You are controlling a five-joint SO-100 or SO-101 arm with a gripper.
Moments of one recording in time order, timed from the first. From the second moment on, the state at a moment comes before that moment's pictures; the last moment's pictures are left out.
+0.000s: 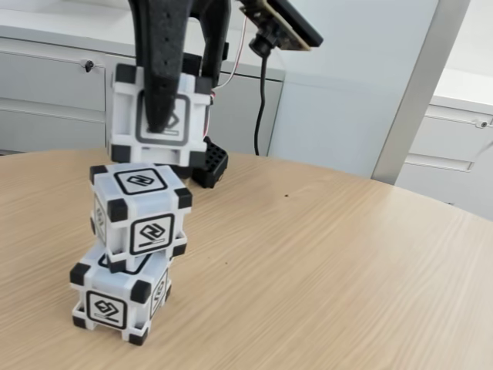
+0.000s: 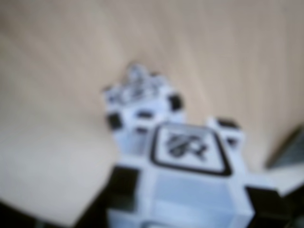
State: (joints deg) arm 32.3 119.7 95.3 95.5 -19.4
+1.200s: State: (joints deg) arm 36.0 119.7 95.4 95.2 -20.1
